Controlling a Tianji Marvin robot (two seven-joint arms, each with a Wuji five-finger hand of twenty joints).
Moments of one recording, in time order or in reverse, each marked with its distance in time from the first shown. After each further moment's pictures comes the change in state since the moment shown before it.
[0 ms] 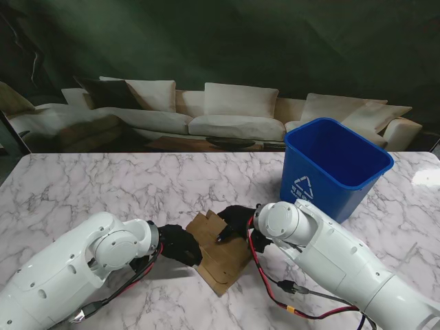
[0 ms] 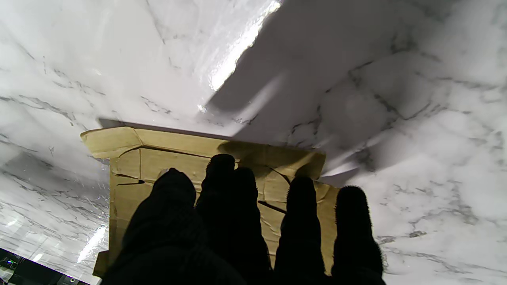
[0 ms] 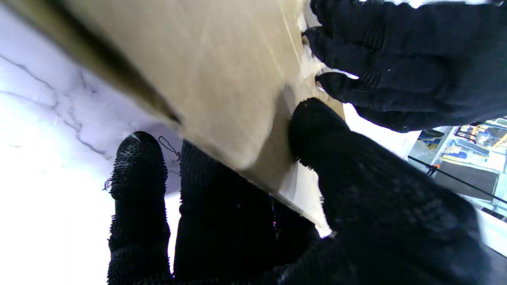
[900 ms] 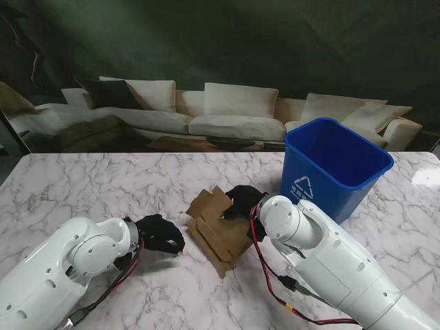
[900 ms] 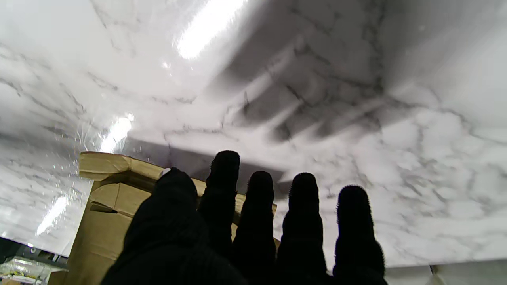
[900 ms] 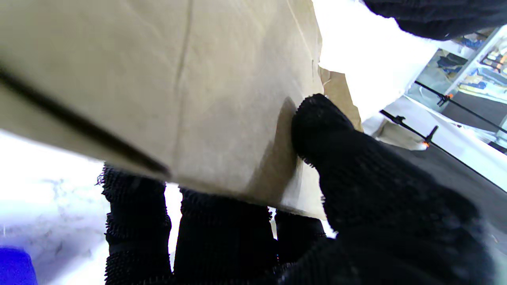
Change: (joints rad) left arm 0.194 -0.028 -0.273 -0.098 0.140 -0.026 0.049; right arm -0.133 -0.012 0.165 -0.212 -0.173 0.144 -0.186; left_hand 0.000 0.001 0.000 0.000 0.027 0.027 0.016 0.000 0.018 0.152 -0.124 -0.007 0.028 0.009 0.002 0.003 0.003 -0.001 0.000 0.000; right_hand -0.002 -0.003 0.001 -0.073 0.191 -0.045 0.231 0.076 0.092 0.084 0.079 0.012 0.086 -0.040 0.189 0.012 0.168 0.000 0.095 -0.028
